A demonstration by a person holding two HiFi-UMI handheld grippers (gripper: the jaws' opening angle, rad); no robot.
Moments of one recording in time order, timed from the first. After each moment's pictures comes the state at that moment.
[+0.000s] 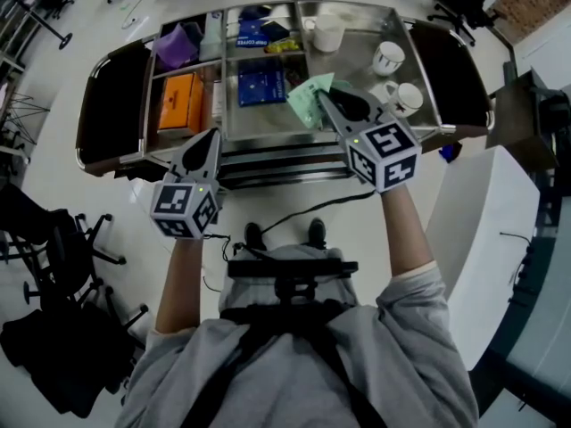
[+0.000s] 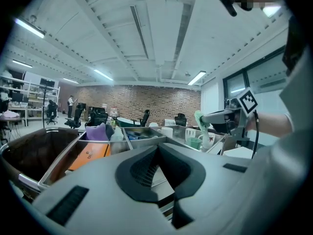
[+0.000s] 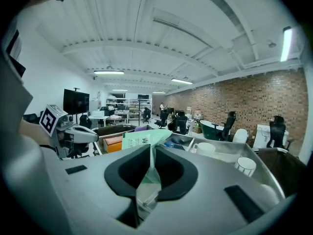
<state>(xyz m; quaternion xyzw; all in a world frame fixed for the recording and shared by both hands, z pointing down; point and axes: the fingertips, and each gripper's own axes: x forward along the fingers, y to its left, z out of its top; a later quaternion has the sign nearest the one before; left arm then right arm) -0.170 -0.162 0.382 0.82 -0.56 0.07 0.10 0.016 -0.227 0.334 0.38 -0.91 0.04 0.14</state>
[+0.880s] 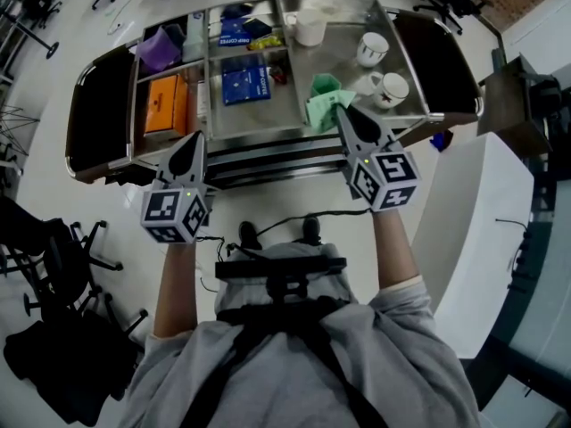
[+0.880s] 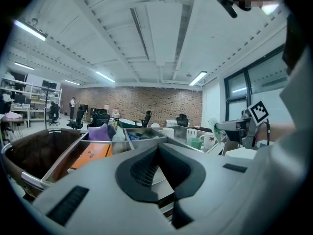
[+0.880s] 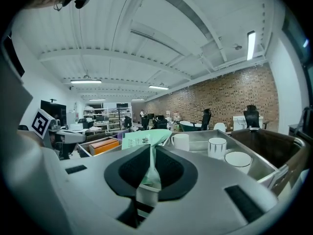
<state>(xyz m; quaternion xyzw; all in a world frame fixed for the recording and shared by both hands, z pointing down) -0.170 -0.156 0.382 0.82 -0.57 0.07 0.09 0.088 -0.201 0.362 0.49 -0.87 0.09 0.07</state>
